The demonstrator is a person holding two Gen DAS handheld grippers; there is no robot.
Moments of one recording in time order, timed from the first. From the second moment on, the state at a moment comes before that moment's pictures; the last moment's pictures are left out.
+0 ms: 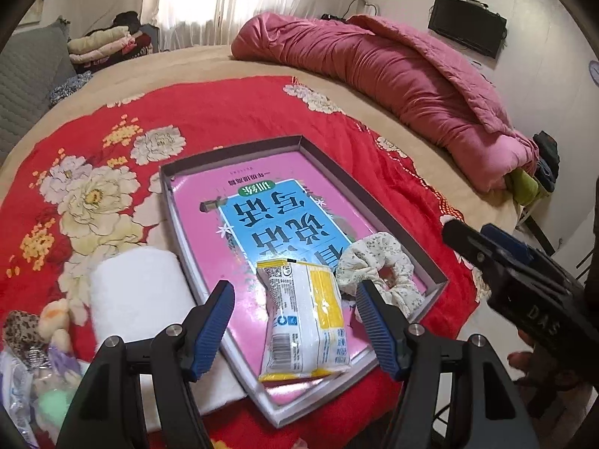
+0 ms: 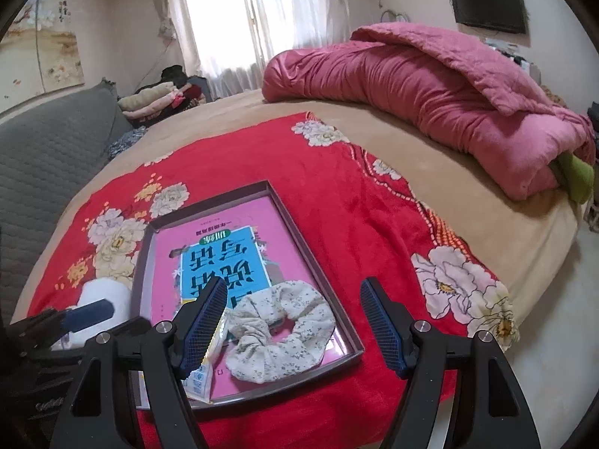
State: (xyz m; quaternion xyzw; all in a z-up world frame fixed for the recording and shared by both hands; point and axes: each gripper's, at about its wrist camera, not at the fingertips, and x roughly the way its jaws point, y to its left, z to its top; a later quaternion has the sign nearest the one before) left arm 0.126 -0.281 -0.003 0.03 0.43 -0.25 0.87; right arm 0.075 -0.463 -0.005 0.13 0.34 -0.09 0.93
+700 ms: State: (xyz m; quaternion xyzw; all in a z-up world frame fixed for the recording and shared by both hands) left arm 0.073 -0.196 0.045 0.01 0.40 -0.20 0.89; right arm 0.054 -0.396 0.053 0.08 0.30 -0.06 0.95
